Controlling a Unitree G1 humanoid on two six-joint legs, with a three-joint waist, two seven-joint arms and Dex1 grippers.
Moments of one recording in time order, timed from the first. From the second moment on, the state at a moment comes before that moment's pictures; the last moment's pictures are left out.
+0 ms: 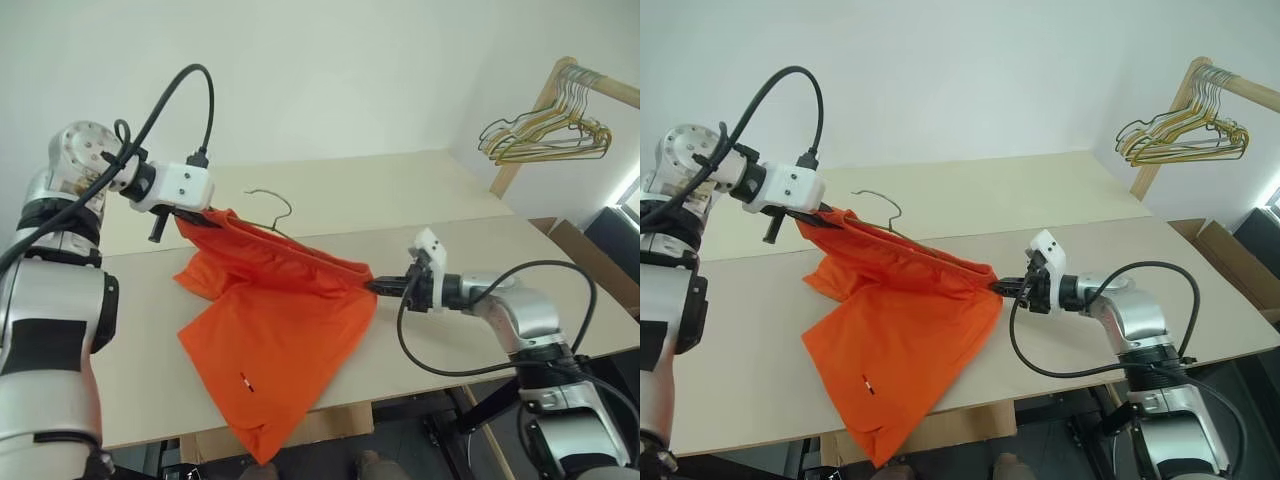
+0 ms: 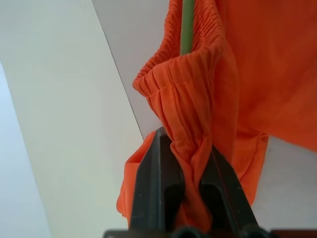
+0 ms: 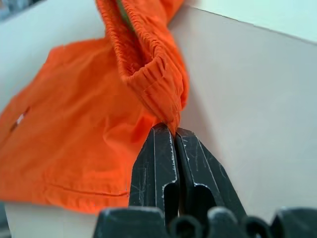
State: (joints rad) left arm -1.36 0.77 -0.31 1.27 0.24 -0.69 -1.51; right arm -0.57 -0.61 0.14 0.07 0.36 0.66 1.03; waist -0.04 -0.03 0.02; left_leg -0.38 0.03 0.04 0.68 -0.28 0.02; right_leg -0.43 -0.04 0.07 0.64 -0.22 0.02
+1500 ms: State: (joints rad) left arm -1.13 0.62 -0.21 1.03 0.13 -0.66 -1.32; right arm -0.80 -0.75 0.33 -0.03 -0.05 0.14 1.16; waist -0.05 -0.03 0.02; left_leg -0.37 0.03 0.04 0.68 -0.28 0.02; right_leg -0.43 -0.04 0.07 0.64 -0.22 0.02
